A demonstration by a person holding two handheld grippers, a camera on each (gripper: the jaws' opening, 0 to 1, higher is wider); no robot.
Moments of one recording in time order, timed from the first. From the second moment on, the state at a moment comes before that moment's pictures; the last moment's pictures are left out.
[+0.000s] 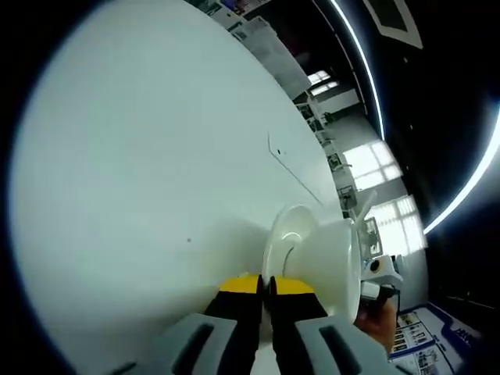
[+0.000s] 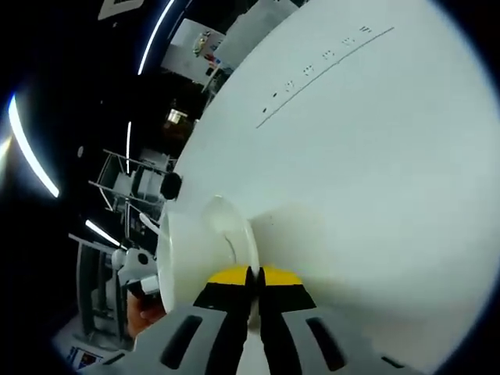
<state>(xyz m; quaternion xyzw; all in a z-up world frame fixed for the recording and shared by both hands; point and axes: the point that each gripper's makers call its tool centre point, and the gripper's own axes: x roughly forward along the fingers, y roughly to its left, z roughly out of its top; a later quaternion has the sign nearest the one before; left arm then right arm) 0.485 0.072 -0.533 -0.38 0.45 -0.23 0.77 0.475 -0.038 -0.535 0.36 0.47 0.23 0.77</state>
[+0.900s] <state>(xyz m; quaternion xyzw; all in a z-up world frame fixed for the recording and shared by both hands) 0.533 0.069 -0.558 -0.40 0.45 -0.19 0.77 0.542 -0.048 -0.564 0.37 0.48 0.22 0.77</state>
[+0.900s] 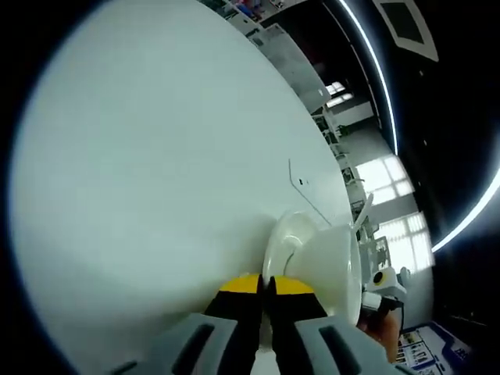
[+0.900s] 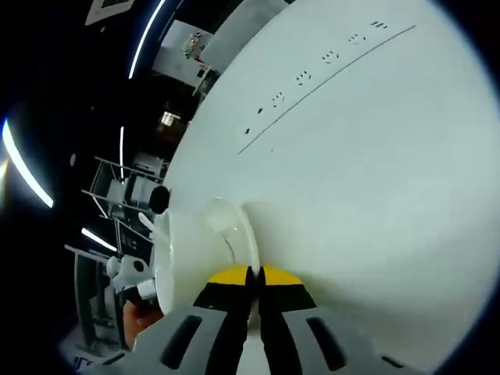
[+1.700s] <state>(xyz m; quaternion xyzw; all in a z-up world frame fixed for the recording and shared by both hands) 0.545 0.076 -0.557 -0.37 0.38 -0.20 0.82 0.530 -0.040 -0.557 0.30 0.40 0.23 0.83</state>
